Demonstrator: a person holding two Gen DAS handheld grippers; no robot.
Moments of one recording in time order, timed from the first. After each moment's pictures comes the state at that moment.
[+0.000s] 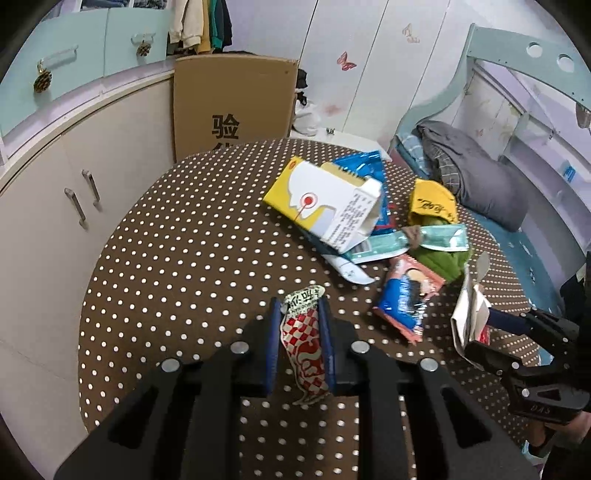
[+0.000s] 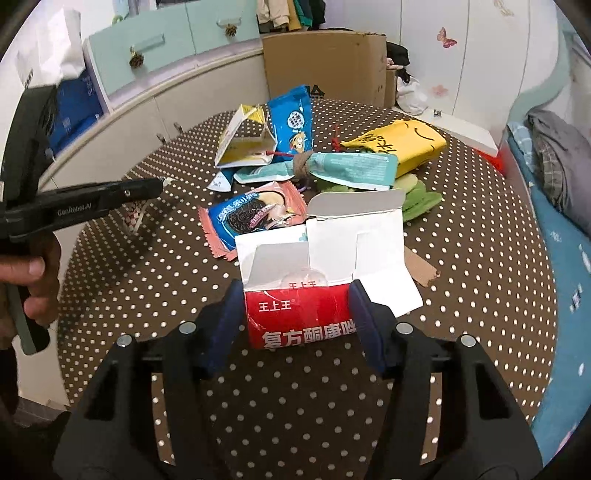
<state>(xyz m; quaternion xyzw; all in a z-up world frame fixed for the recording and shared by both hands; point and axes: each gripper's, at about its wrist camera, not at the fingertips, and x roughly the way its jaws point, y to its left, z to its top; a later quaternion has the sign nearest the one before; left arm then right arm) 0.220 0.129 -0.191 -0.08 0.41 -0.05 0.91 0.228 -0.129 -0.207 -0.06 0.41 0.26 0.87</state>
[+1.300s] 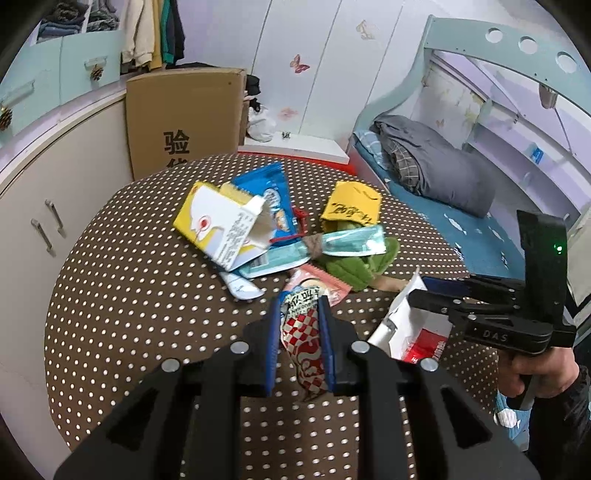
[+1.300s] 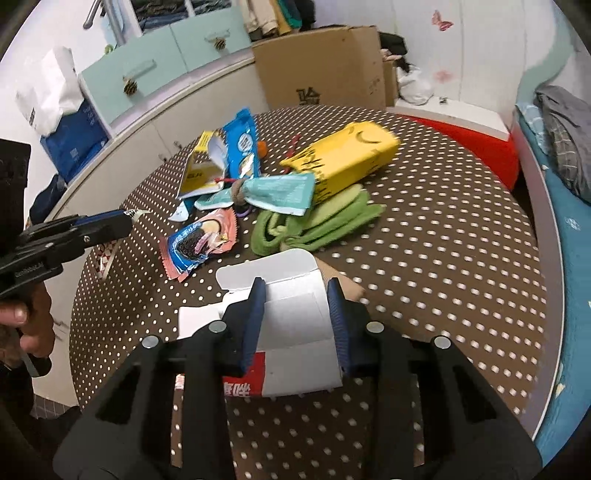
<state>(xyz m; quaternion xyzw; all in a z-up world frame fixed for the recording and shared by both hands) 0.221 0.062 -0.164 -0.06 0.40 -0.12 0.91 0.270 -0.188 -0.199 -0.01 0.42 0.29 0.86</state>
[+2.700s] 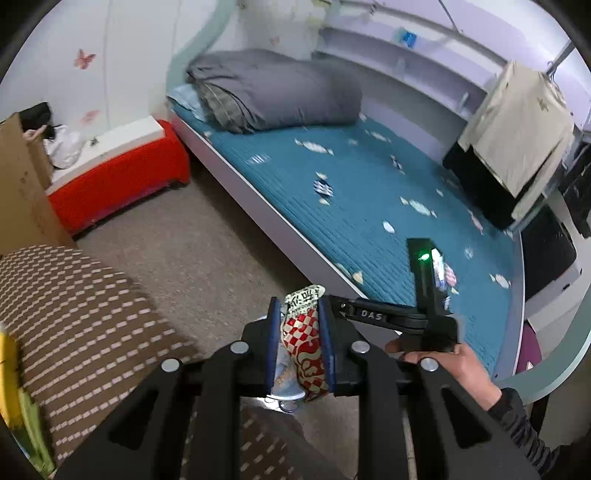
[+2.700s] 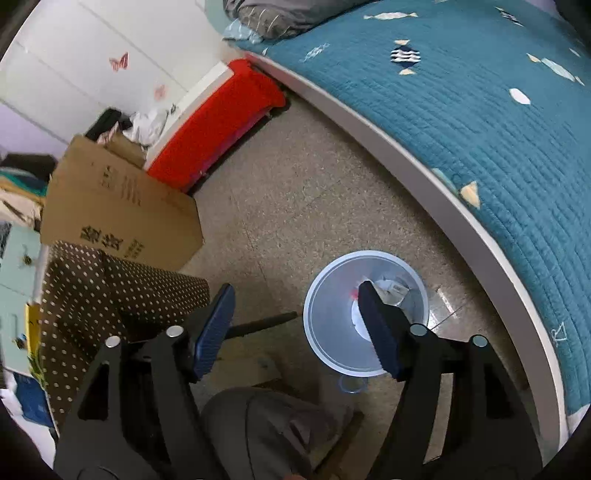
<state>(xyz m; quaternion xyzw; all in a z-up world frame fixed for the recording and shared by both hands) 0.329 -0.322 -0.194 0.08 0.45 -0.38 0.81 0.289 -0.567 -0.354 0.35 0.46 -0.06 0.81</state>
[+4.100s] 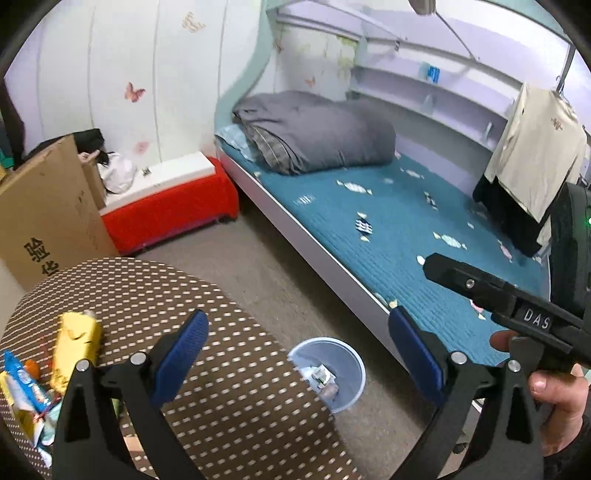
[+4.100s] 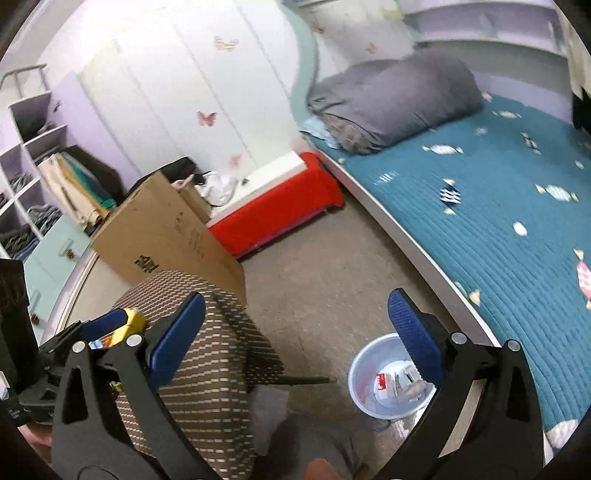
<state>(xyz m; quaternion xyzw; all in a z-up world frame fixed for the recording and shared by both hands) 0.299 -0.242 -0.123 0.08 0.37 -0.29 0.88 0.233 -0.477 -0.154 0.25 0.30 -0.02 0.92</state>
